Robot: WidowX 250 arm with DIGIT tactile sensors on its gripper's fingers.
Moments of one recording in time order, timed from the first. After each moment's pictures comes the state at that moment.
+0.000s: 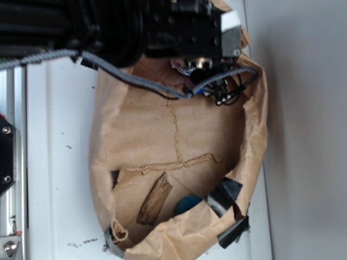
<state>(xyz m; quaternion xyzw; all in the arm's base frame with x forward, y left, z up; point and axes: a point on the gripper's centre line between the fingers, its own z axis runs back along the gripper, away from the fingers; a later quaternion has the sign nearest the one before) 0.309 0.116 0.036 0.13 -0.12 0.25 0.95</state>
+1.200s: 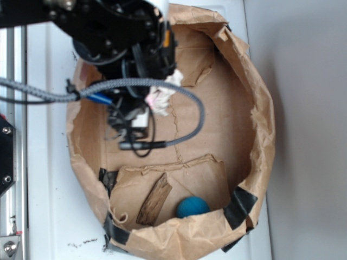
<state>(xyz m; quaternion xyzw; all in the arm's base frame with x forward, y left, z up) 0.231 0.051 0.139 -0.04 -0.11 -0.04 0.99</state>
